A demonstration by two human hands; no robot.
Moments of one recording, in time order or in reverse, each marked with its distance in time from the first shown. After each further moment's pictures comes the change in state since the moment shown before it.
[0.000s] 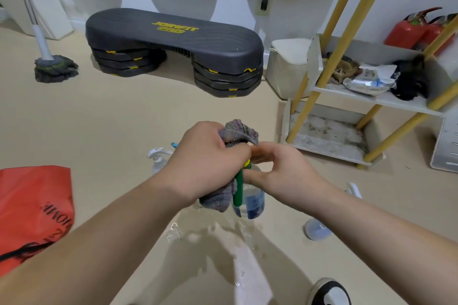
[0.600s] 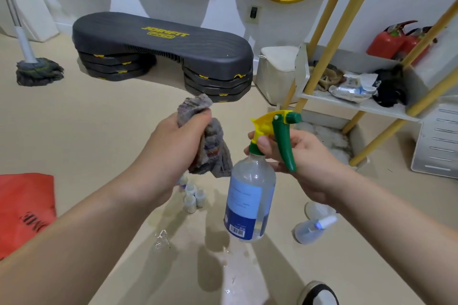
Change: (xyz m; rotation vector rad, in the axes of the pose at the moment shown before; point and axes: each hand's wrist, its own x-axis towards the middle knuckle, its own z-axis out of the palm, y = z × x) left_hand 0.004 0.008 -0.019 -0.419 0.128 -0.104; right_hand 0.002 -0.003 -0.042 0.603 0.045 0.102
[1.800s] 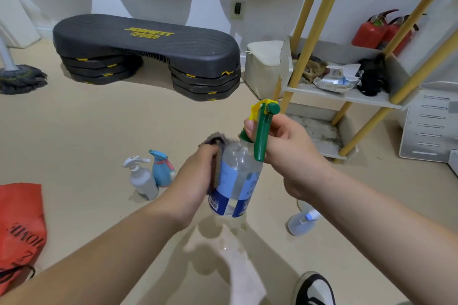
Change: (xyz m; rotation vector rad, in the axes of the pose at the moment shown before) left_hand 0.000 -0.063 0.045 -0.030 -0.282 -0.220; right_hand -0.002 0.004 0.006 0.039 0.214 -0.076
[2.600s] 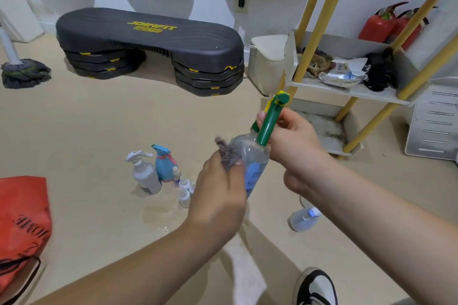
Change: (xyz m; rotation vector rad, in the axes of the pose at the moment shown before) left_hand -0.007 -0.042 0.033 0.253 0.219 0.351; right_hand 0.006 0.002 0.004 0.035 0.216 0.132
